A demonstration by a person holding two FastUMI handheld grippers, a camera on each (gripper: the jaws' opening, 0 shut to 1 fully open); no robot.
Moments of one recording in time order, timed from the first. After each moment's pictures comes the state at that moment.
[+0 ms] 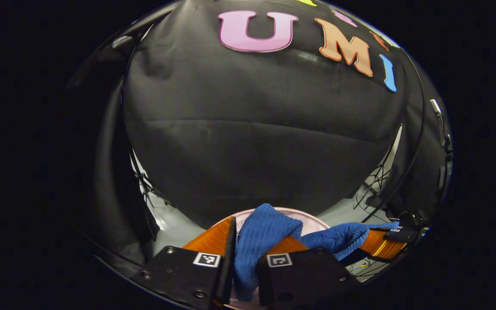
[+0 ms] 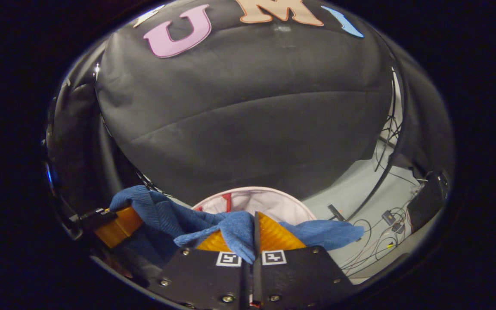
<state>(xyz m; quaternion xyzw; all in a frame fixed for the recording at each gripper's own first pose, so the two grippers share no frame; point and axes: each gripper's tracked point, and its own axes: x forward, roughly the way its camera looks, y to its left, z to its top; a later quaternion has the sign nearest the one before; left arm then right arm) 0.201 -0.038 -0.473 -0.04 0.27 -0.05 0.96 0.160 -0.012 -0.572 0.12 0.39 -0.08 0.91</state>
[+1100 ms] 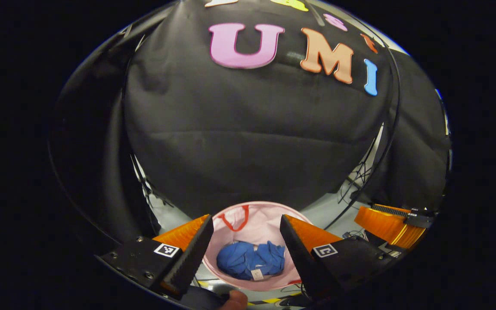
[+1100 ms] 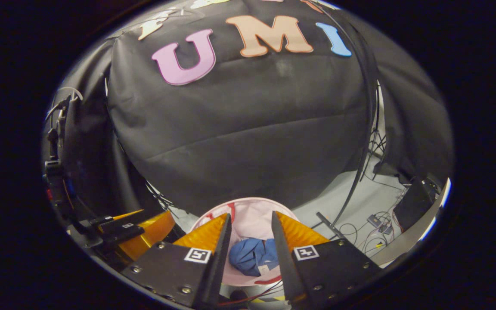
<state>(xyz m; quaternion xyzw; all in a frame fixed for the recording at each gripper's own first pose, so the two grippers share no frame) 0.127 -0.043 -0.349 -0.03 0.22 -0.08 0.97 0.096 -0.015 -0.412 0.12 0.31 -0.11 0.94</state>
